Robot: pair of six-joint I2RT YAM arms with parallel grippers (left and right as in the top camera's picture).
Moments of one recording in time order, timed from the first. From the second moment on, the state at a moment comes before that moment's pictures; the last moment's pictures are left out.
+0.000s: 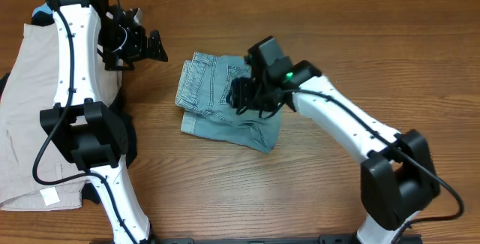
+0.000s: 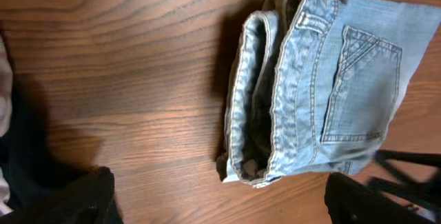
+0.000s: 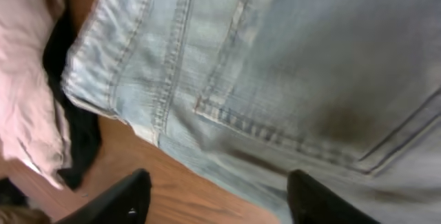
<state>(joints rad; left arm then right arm) 0.14 2.27 2.33 -1.63 0.37 0.06 0.57 1.87 1.42 -0.68 -0.35 0.61</state>
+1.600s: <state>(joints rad) 0.08 2.27 2.33 -1.59 0.36 0.05 0.00 1.98 1.65 -1.27 -0.48 0.47</state>
